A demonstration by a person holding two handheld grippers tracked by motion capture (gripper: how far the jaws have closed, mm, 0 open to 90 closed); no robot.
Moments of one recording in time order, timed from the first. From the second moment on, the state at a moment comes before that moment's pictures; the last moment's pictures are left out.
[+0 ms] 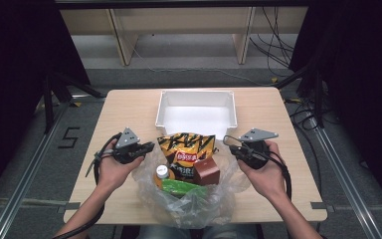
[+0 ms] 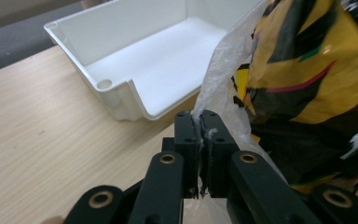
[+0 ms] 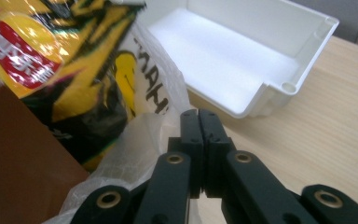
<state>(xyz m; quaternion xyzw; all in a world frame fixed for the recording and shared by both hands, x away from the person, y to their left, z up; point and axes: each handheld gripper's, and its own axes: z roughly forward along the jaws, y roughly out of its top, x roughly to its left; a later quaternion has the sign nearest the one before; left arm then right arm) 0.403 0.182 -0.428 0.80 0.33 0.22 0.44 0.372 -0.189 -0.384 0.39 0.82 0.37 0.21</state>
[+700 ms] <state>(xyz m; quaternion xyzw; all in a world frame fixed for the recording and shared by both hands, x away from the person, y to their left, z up) 0.409 0.177 -0.472 0.85 0.32 0.19 0.36 0.379 -0.187 -0.424 0.42 0.83 0.33 0.18</state>
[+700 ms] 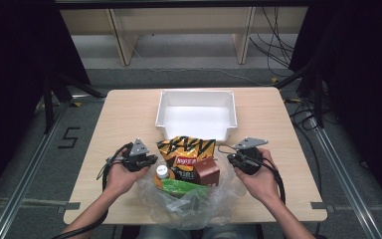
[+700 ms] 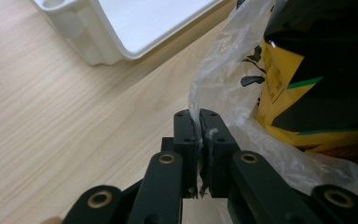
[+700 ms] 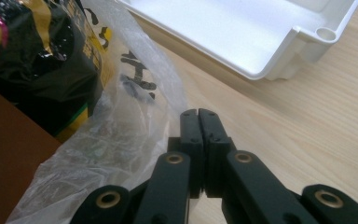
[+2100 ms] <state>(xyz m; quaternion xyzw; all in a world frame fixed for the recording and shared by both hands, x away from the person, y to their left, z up) 0.315 0.231 -0.387 0.80 0.27 0.20 0.50 0.347 -0.198 -0.386 0.41 0.79 0.41 0.20</state>
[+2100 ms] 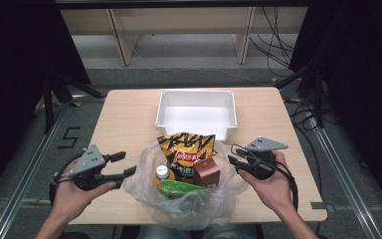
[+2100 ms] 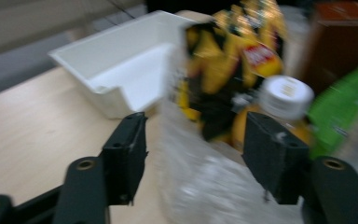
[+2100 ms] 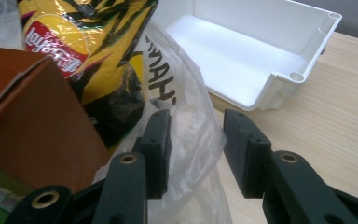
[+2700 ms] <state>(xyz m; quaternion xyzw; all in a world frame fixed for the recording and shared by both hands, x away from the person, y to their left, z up) 0.324 0.215 -0.427 0.83 0.32 0.12 0.45 0.319 -0.199 -0.375 0.42 0.78 0.44 0.15</state>
